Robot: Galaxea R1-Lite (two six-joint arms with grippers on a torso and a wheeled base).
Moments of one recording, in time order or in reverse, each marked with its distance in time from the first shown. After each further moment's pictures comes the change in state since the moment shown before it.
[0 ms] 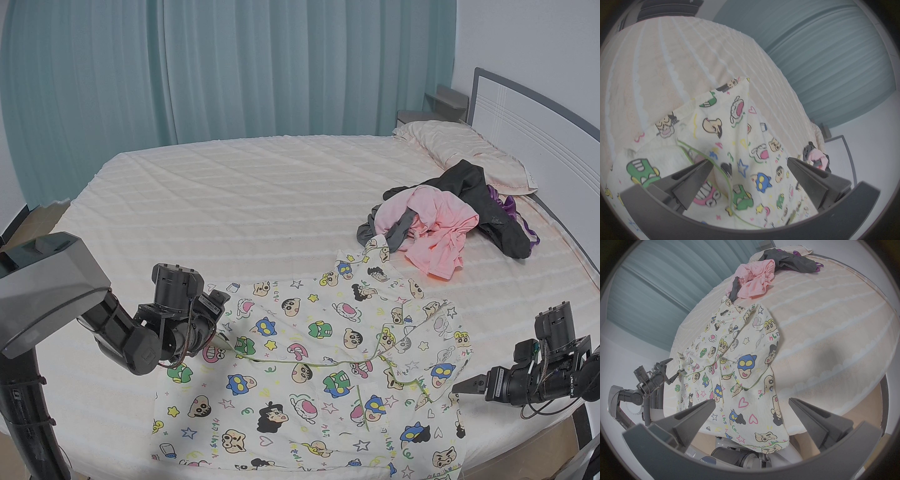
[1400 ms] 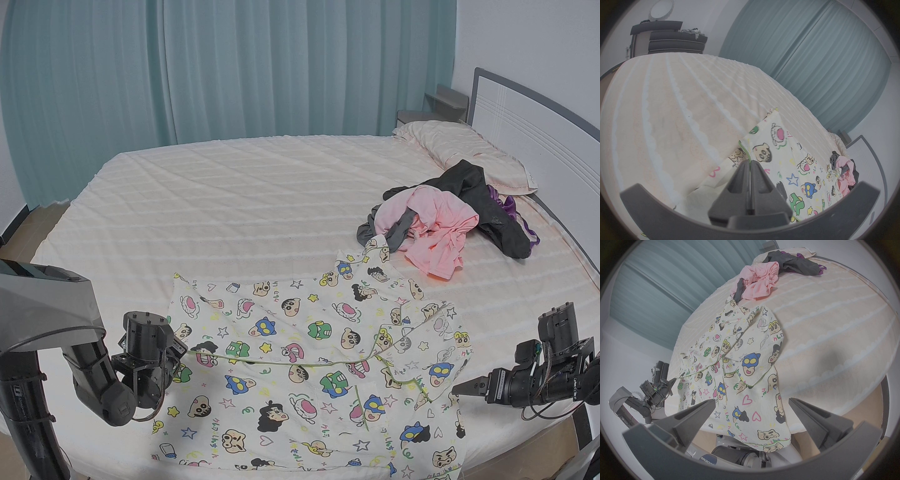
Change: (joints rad) left arm 0.035 0.018 0.413 -0.440 0.303 0.168; right arm 0.020 -0.038 0.012 0.001 0.000 -0.001
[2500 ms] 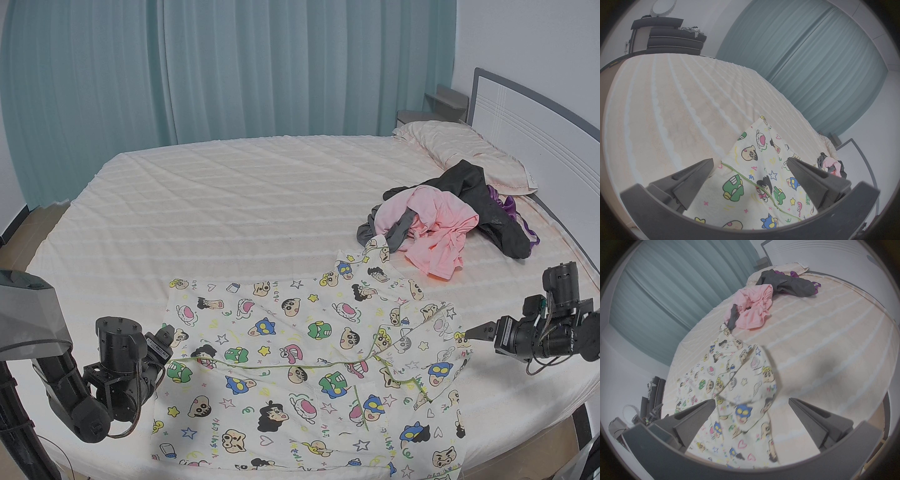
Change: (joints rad) left arm -0.011 -0.157 0.181 -0.087 -0.035 -0.010; right arm -0.162 0.098 -0.210 0.002 0.003 -0.056
